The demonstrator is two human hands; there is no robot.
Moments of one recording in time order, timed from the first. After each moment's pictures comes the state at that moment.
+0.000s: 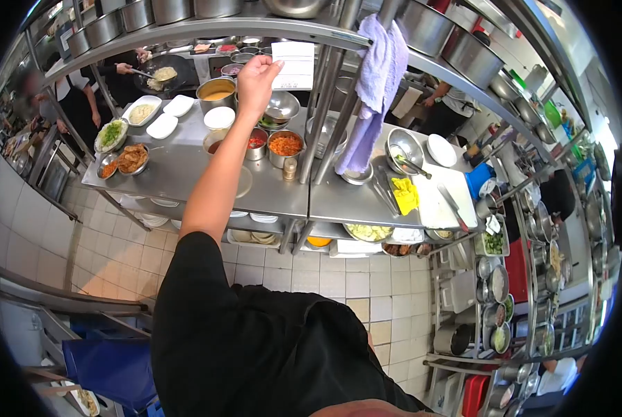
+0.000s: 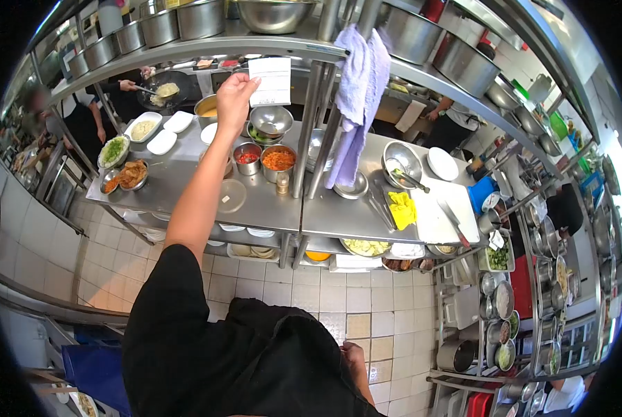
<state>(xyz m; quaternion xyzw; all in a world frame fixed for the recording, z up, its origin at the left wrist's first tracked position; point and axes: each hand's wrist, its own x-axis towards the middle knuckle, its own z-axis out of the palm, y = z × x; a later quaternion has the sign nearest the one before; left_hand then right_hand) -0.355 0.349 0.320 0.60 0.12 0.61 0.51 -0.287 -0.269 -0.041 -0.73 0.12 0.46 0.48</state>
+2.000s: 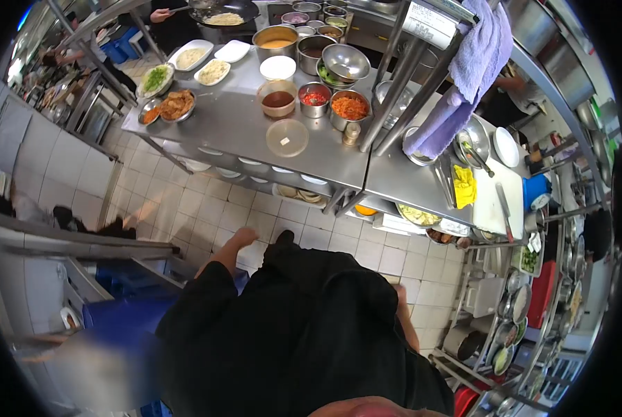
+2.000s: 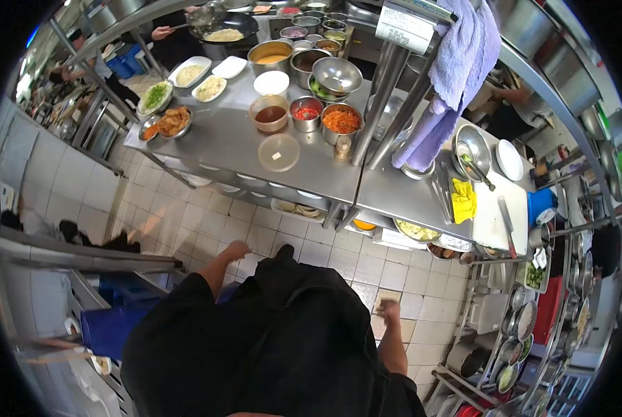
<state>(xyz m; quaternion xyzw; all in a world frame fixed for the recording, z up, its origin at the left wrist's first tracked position) -0.680 0.198 -0.197 0.90 0.28 -0.27 0.20 -0.170 -0.251 -0.259 -0.75 -0.08 0.48 0.44</state>
